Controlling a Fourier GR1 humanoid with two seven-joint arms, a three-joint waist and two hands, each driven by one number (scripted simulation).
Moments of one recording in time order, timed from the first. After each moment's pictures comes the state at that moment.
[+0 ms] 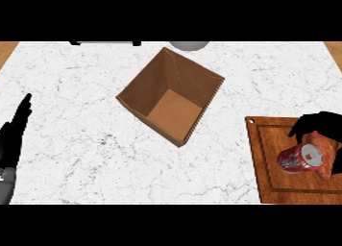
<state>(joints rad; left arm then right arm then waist) -0.11 0.49 -0.01 -1.29 -0.06 0.24 0.04 -0.51 -0.75 0.43 -0.67 0.66 0.16 -0.93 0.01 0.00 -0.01</state>
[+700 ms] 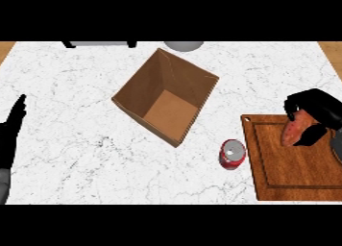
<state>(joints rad) -0.10 0.48 0.03 -1.31 -0.08 0.22 0.07 -0.52 -0.64 0.27 -0.84 0.69 0.02 -0.49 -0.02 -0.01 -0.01</state>
